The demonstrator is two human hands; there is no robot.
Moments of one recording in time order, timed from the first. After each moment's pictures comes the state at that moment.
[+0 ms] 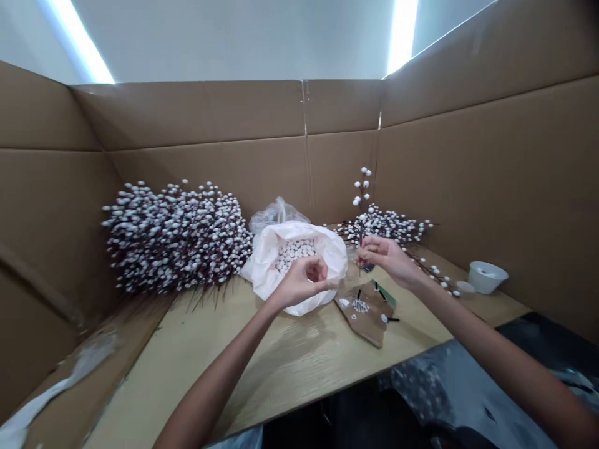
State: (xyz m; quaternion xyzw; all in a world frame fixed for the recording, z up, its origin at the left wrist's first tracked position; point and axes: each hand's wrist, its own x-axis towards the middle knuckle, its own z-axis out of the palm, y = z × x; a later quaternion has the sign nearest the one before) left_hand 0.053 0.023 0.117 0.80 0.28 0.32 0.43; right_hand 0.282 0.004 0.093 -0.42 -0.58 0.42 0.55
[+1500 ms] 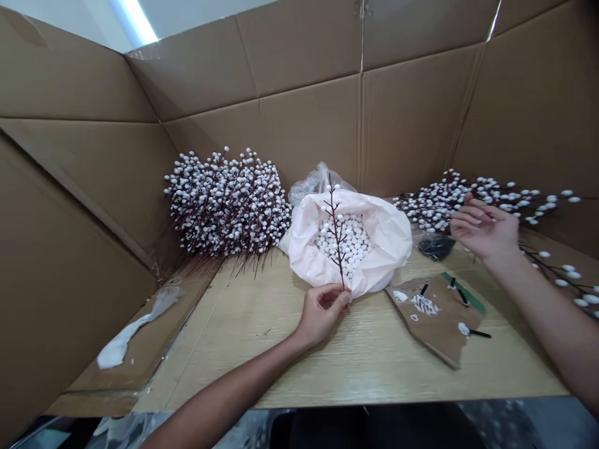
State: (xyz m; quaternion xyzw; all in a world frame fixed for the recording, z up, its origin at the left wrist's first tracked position) left_hand 0.017 0.002 -0.002 0.58 0.43 0.46 0.51; right_hand 0.358 0.092 0.026 -0.09 -0.23 0.65 0.72
